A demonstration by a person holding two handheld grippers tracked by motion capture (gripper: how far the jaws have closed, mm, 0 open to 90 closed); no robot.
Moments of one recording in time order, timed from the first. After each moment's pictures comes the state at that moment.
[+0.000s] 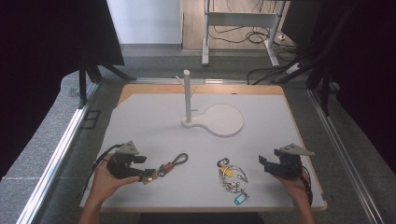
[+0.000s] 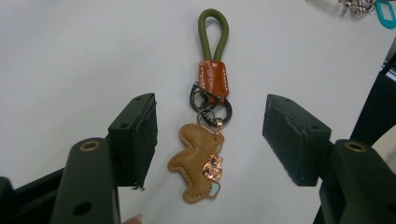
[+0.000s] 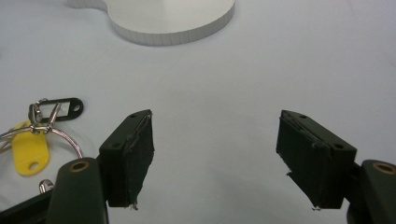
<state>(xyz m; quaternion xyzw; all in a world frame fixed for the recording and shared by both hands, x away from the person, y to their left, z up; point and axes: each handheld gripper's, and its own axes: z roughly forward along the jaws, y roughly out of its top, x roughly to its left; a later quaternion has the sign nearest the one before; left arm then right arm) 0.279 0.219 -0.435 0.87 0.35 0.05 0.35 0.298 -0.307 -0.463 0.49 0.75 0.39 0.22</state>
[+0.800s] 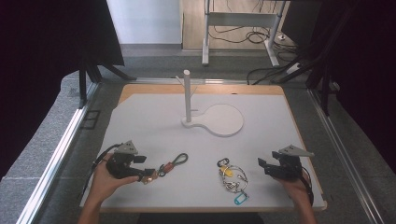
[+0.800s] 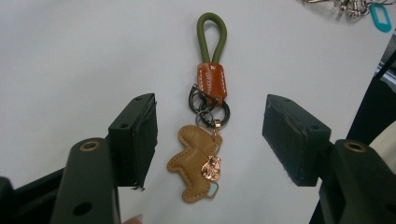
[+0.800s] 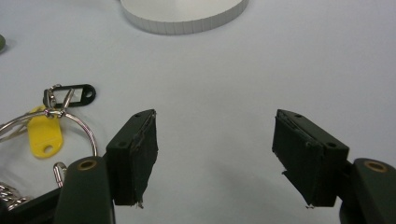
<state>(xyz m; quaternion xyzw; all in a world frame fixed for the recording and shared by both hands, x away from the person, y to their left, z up) 0.280 0.219 -0.433 0.87 0.35 0.04 0.36 0.295 -0.307 -0.466 0.48 0.76 0.39 0.20</state>
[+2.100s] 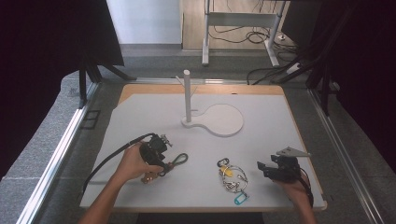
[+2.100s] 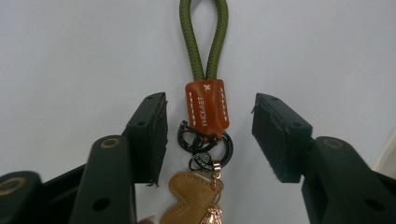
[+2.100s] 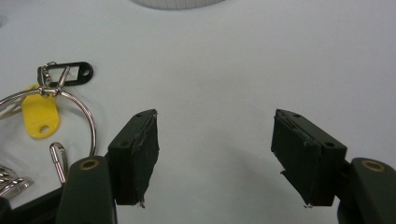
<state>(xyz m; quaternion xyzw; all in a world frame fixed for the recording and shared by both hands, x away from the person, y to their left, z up) 0.335 0.137 -0.436 0.93 0.32 -0.01 0.17 0.294 -0.305 -0.473 0.49 0.77 0.37 0.18</state>
